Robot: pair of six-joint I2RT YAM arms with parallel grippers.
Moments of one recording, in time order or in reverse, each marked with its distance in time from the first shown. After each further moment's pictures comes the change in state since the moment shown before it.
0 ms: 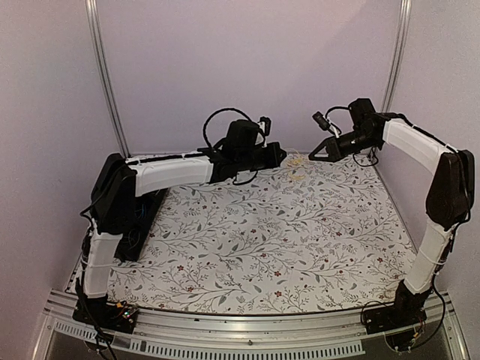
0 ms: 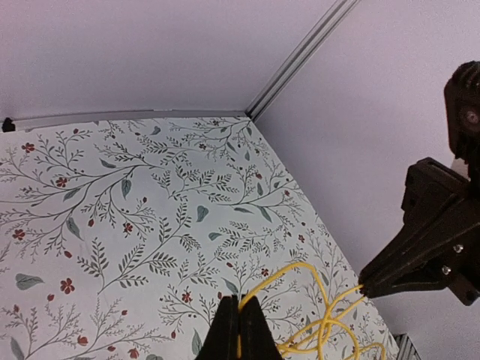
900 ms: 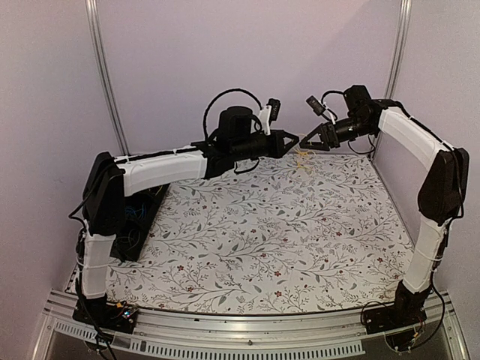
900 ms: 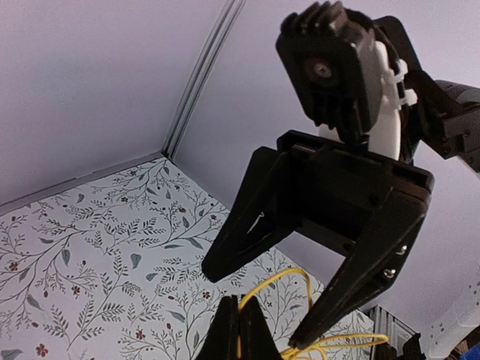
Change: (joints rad) left arm -0.017 -0.095 -0.034 0.159 0.213 0.151; right arm 0.037 0.074 0.225 -0.119 -0.175 -0.112
